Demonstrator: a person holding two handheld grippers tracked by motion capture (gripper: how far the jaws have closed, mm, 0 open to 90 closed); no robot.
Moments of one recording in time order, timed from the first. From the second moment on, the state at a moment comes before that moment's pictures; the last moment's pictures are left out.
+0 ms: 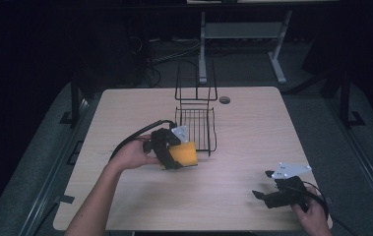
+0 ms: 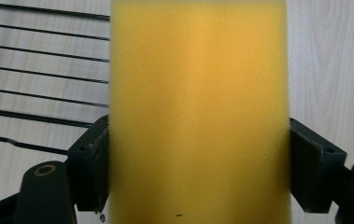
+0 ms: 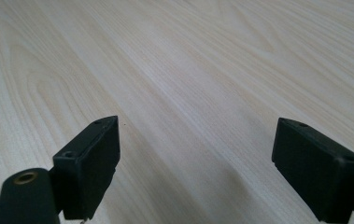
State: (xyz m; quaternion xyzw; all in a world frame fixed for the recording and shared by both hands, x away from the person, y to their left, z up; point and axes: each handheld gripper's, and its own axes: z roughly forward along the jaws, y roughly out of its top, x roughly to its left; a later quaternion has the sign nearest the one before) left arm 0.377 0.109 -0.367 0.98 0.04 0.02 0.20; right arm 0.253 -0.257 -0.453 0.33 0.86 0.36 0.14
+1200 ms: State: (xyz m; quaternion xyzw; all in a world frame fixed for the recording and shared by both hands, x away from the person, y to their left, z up) left arm 0.410 0.084 -0.371 0.98 0.03 0.01 0.19; right arm 0.256 -0.254 -0.456 0.32 0.87 0.35 0.12
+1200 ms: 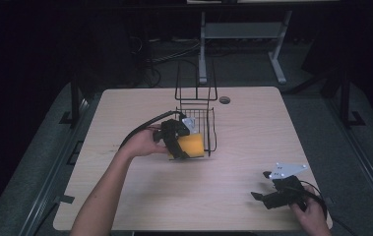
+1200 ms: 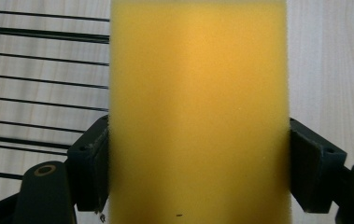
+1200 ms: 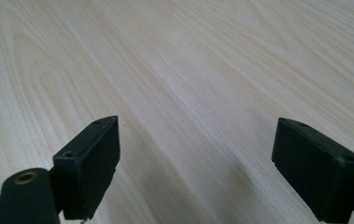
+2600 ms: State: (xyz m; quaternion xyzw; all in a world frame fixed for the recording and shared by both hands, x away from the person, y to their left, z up) left arm 0.463 0.055 -0.387 0.98 0.02 0.01 0.17; right arm 0.258 -0.254 -0.461 0.32 0.88 0.34 0.12
